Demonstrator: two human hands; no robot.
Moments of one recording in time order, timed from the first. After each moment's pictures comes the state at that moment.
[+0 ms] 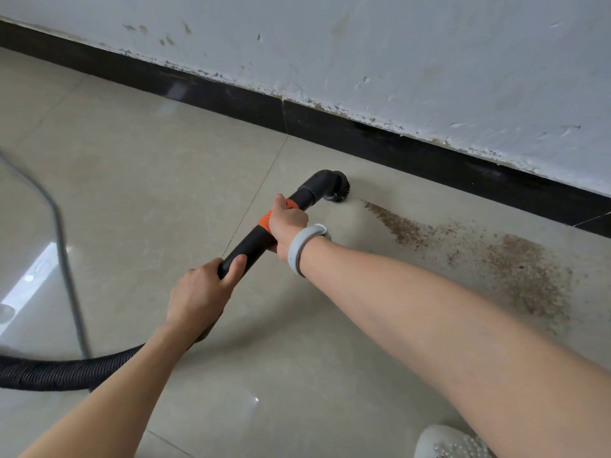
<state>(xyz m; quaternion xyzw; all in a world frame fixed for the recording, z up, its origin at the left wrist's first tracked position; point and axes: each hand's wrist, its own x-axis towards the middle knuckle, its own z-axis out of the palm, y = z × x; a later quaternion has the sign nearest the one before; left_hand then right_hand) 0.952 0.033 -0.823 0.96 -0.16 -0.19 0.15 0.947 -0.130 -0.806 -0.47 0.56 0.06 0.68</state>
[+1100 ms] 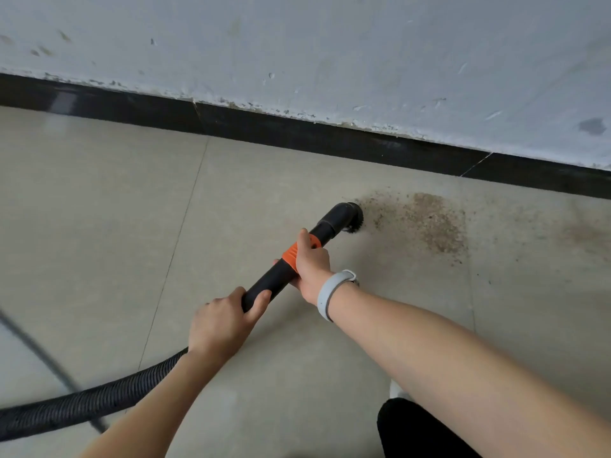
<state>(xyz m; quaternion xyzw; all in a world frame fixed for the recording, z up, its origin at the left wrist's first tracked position) 0.881 0.001 -0.832 0.90 -0.36 -0.24 0.07 0.820 -0.155 -0.821 -0.28 0.65 -0.06 0.71</state>
